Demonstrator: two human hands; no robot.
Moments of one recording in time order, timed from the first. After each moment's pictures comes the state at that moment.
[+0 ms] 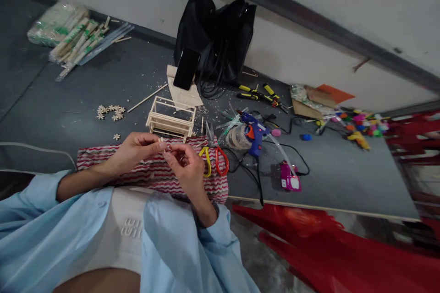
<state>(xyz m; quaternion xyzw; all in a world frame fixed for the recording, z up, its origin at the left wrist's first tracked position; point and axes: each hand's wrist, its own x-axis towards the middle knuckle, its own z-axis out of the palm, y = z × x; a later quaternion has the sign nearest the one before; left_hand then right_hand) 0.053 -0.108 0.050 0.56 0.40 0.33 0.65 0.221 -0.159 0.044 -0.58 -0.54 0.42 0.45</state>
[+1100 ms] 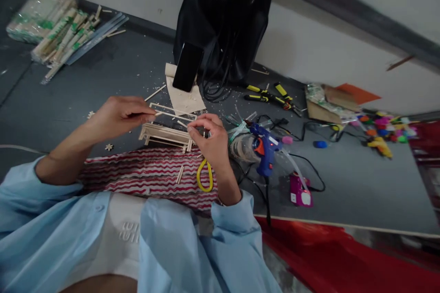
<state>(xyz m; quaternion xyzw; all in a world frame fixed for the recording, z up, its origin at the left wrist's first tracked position) 0.019 -0.004 0.060 0.82 0.39 0.29 0.30 0.277 -0.054 0.059 -0.59 -0.67 0.27 0.38</state>
